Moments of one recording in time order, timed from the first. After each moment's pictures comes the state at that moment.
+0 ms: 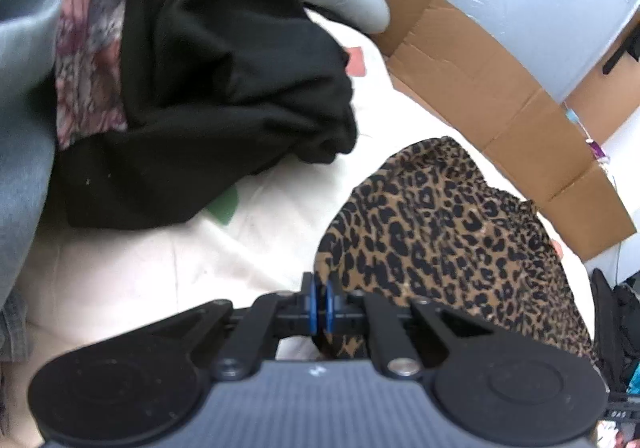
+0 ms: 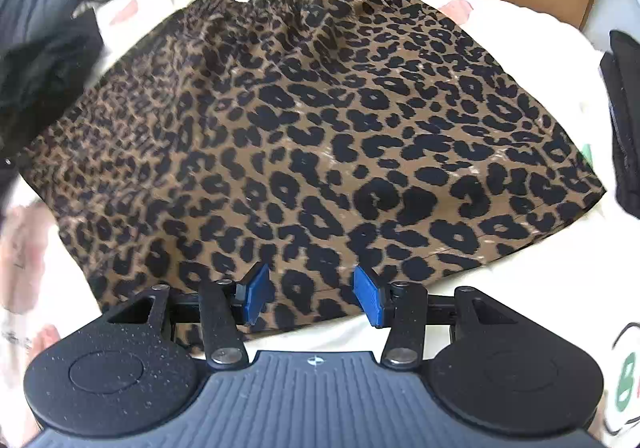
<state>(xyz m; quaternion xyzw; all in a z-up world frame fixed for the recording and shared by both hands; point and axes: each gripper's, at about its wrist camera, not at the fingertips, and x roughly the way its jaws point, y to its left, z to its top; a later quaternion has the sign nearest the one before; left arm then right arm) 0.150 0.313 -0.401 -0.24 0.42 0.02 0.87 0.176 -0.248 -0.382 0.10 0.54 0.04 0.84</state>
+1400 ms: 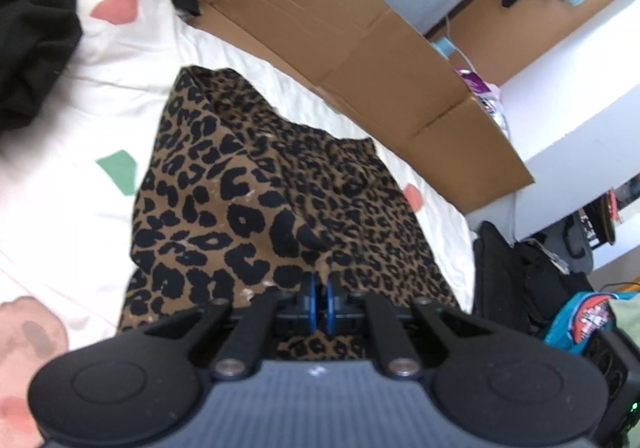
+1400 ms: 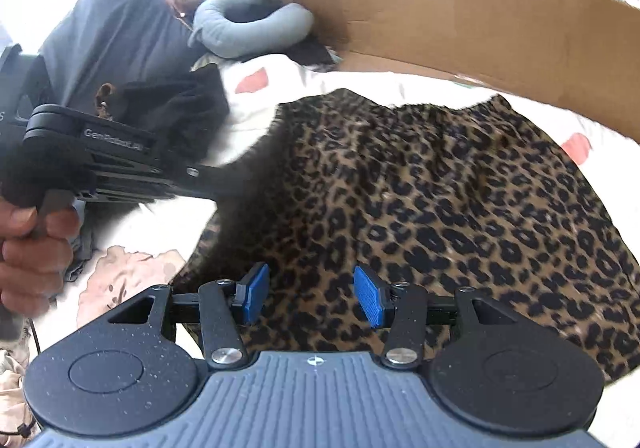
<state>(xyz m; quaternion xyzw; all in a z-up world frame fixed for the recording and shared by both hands) 0.209 0.110 -0.348 -0.27 0.47 -0.13 0.83 0.211 -0.185 -0.317 0.09 0.42 0.18 0.88</state>
